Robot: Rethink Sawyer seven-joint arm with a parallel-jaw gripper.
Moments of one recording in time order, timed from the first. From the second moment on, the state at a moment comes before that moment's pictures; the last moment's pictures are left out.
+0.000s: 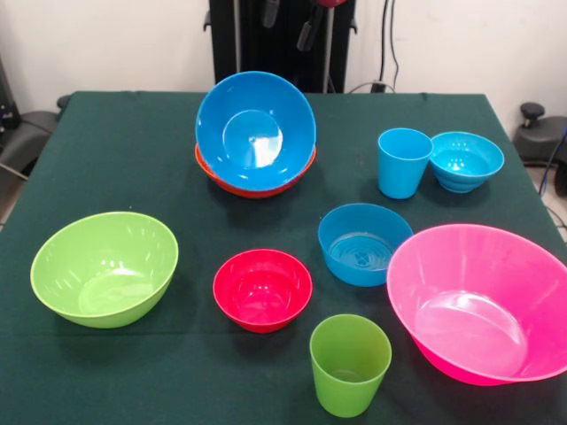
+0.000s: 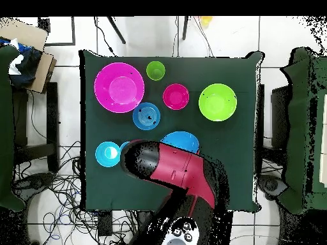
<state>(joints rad) 0.12 -0.74 -0.47 1.74 0.10 0.71 2.08</state>
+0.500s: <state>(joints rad) 0.06 -0.73 -0.46 1.80 0.10 0.51 2.08</state>
